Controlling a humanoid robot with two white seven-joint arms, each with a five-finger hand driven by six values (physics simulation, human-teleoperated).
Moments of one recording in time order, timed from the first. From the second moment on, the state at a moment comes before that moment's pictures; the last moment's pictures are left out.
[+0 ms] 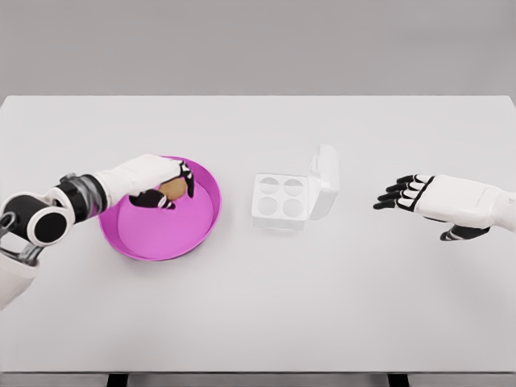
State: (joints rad) left arm -0.40 0.62 -0.50 -1.71 -0.48 0.01 -0.61; right arm -0.21 -0.97 0.25 -1.72 0.38 -0.61 0.61
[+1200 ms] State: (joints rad) left arm -0.47 0.49 -0.47 -1.74 -0.38 -0.07 -0.61; right arm -0.20 -0.97 0.25 -1.72 0.38 -0.61 0.61
